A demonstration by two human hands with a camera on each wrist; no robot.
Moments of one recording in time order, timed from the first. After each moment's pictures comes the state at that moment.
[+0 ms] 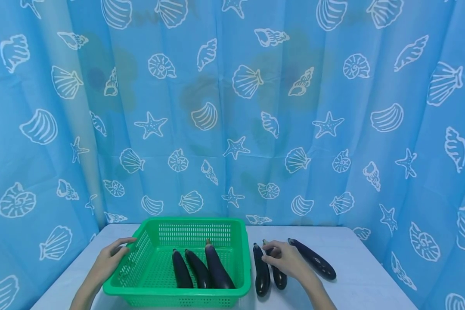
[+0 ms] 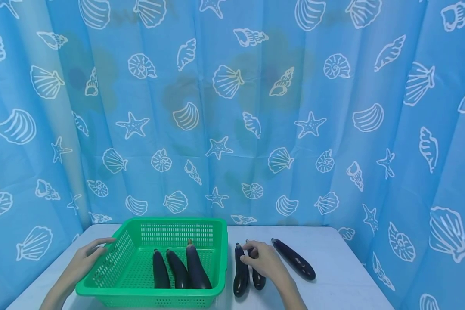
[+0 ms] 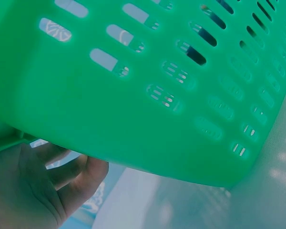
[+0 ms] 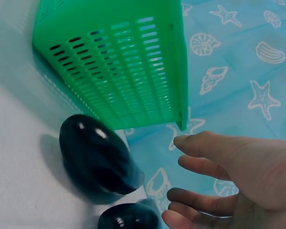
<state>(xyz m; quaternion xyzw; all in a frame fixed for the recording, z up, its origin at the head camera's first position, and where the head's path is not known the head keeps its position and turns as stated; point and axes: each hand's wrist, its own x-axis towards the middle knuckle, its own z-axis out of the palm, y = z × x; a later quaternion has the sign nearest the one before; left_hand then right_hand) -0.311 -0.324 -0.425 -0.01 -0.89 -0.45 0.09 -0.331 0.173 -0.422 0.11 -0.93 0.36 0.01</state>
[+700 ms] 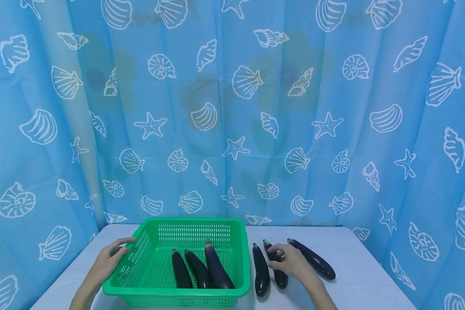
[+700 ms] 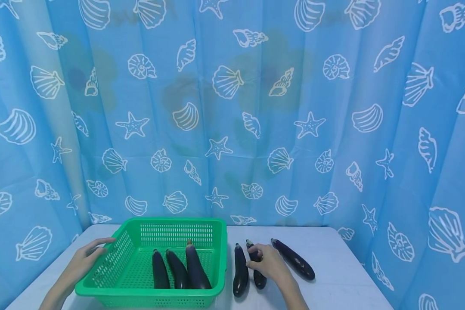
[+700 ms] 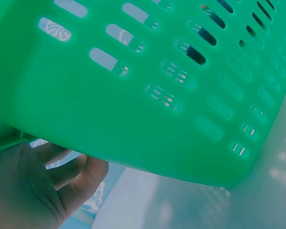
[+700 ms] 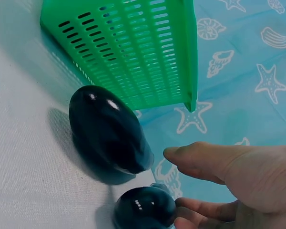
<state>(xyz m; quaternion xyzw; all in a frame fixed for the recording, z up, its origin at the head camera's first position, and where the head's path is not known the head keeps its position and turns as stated) -0.312 -0.324 -0.426 -0.01 -0.89 -0.45 0.08 -0.339 0.183 -0.435 0.06 -0.94 0.33 0.01</state>
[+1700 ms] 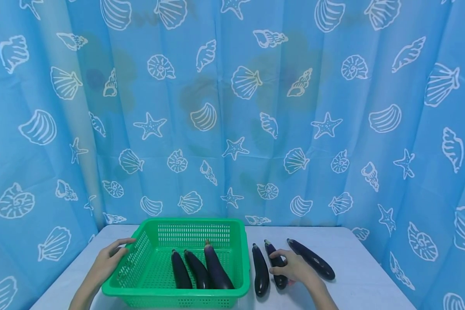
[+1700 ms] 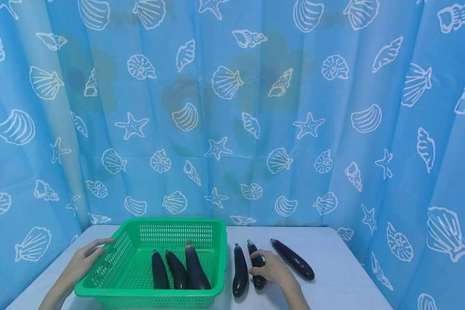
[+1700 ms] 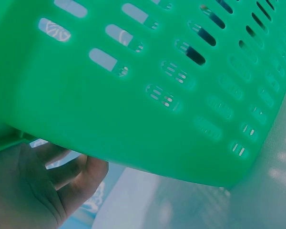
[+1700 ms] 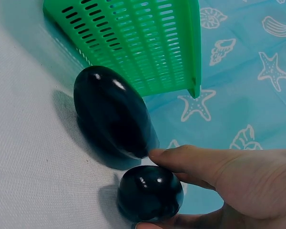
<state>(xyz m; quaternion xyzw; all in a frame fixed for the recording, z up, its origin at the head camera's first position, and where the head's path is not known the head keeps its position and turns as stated) -0.311 -0.324 -0.426 -0.01 -0.89 -0.45 0.08 -0.339 0.193 -0.445 0.03 -0.94 0.33 -0.07</state>
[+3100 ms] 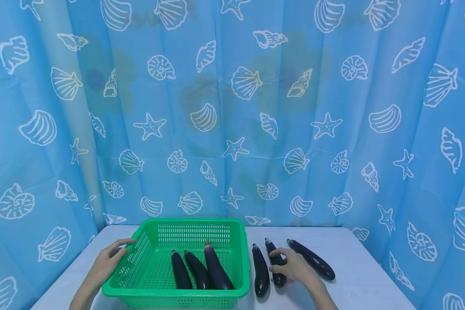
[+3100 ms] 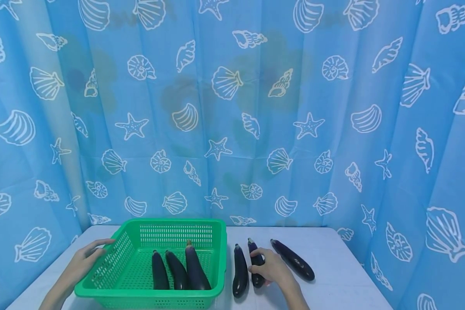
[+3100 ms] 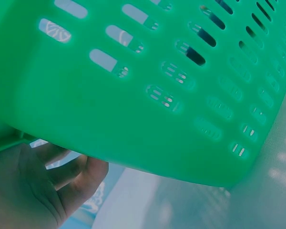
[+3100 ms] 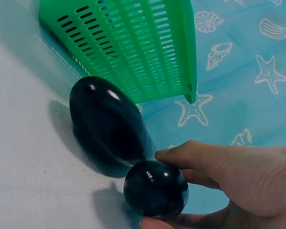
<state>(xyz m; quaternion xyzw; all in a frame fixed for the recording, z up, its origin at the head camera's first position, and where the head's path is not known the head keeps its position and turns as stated) -0.313 -0.326 -0.428 -0.01 -0.89 -0.45 0.09 -0.339 0.191 -0.443 0.02 -0.93 0.35 -0.07</state>
